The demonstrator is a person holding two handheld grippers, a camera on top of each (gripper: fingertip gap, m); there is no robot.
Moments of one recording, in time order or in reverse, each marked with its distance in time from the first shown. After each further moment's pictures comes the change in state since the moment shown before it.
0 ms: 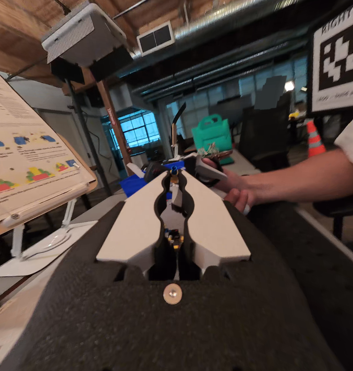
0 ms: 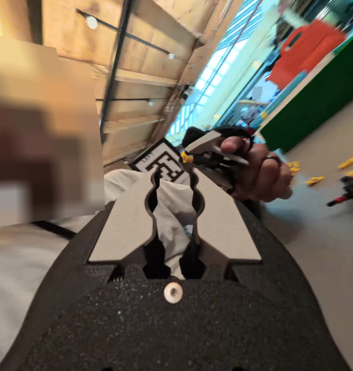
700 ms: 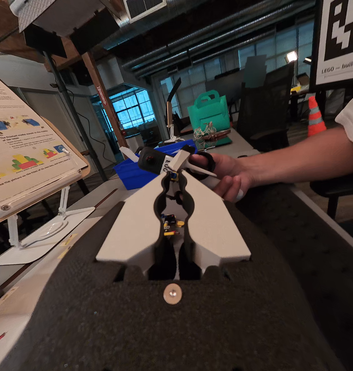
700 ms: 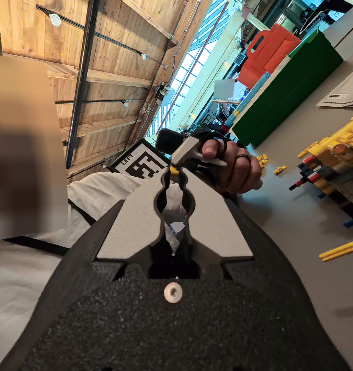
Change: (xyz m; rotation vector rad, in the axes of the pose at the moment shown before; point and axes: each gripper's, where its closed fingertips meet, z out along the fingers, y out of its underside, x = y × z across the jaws) left arm 0.008 0.020 0.004 -0.125 0.025 0.033; right arm 0.020 -0.001 -0.013 0.004 0.140 -0.001
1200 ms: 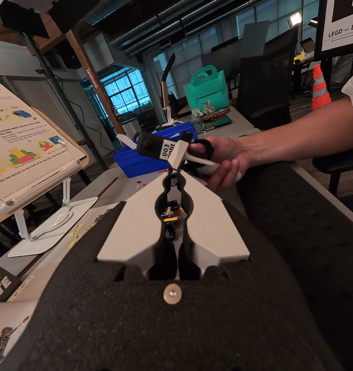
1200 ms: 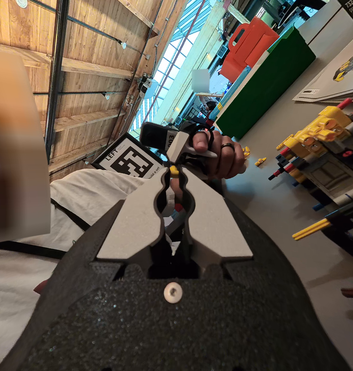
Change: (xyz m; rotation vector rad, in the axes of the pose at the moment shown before) left arm -0.001 0.012 -0.005 -0.097 0.030 0.046; right arm 0.012 0.003 -0.008 -0.036 0.090 -0.015
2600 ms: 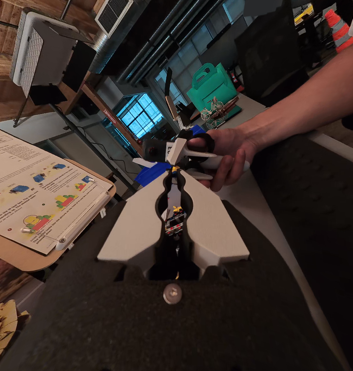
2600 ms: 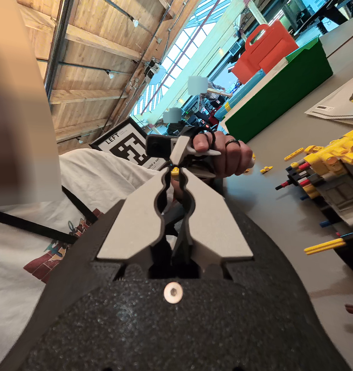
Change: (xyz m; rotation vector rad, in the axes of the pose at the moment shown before) left arm 0.013 -0.010 0.000 0.041 -0.032 0.330; right arm -0.019 0.005 0.000 -0.044 -0.035 -0.144
